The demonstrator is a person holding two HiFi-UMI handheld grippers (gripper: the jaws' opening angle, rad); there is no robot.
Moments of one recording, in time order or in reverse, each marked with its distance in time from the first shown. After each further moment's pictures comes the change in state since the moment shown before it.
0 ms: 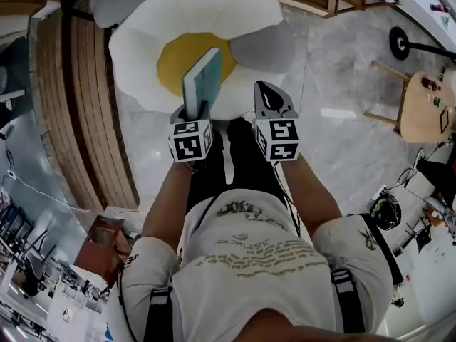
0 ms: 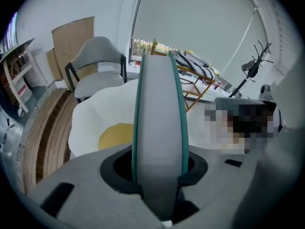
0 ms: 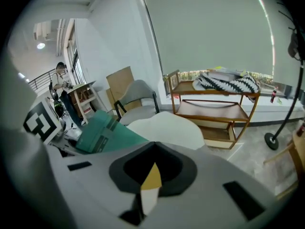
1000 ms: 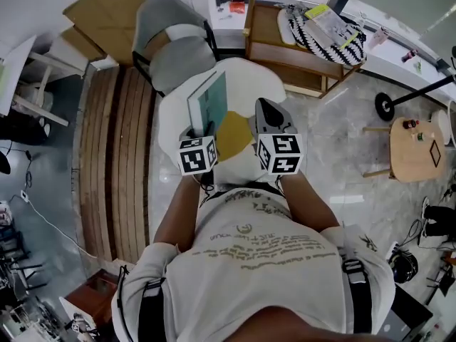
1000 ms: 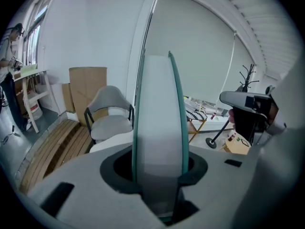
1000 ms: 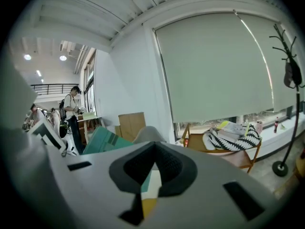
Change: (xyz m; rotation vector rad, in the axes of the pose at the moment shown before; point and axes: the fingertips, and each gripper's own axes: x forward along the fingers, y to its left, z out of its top) left arm -0.199 0.019 0.126 0.027 -0.405 0.025; right arm -0.137 0.110 0.210 -0.068 -0.451 0.019
